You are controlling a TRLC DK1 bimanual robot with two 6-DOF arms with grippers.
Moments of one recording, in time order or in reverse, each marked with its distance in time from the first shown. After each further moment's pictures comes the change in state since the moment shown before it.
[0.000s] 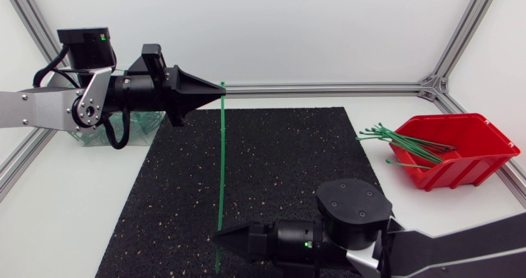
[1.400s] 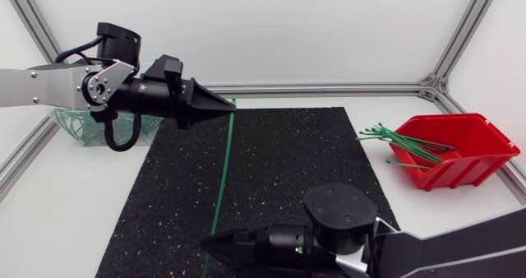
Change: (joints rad) left arm -0.050 0.043 0.145 -0.543 -0.044 0.512; right arm 0.041 0.040 0.024 -0.023 0.048 -0.047
